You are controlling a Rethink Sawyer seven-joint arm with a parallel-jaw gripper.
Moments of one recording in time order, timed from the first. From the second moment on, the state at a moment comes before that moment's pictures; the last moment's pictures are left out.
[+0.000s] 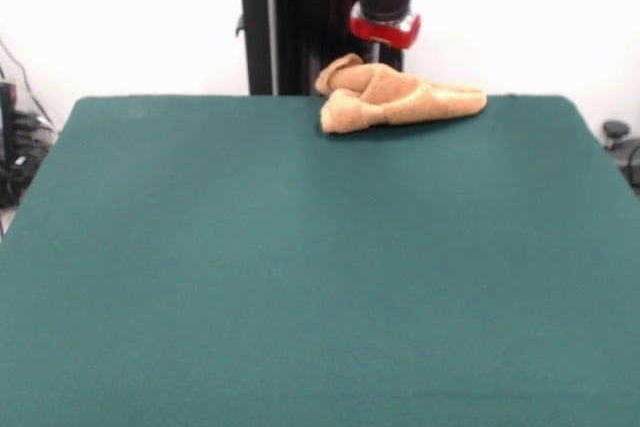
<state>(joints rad) -0.28 -0.21 -0.06 2.42 -0.16 -0.42 2.10</state>
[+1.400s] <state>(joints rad) 0.12 -0.47 -0.43 2.27 -0.08 -0.74 2.10</state>
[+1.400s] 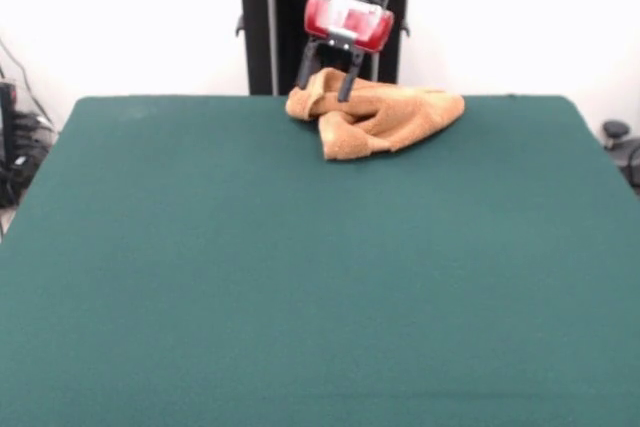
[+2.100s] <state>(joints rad) 0.05 -0.47 -0.43 2.26 -0.12 -0.88 2.10</state>
